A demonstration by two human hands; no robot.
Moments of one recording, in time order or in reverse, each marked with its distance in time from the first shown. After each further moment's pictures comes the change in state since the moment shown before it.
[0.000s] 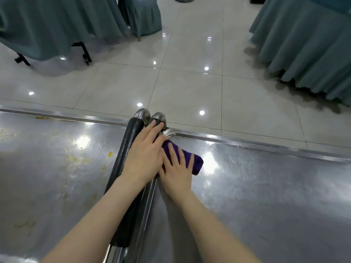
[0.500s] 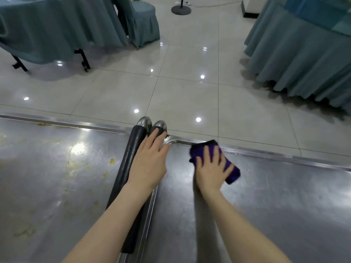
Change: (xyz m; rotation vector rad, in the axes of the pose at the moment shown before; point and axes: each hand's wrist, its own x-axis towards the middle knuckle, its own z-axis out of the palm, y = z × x) left_hand -0.001 0.001 0.003 0.070 -0.051 -0.009; right_hand 0.016 0.080 -0.027 0.046 0.077 0.527
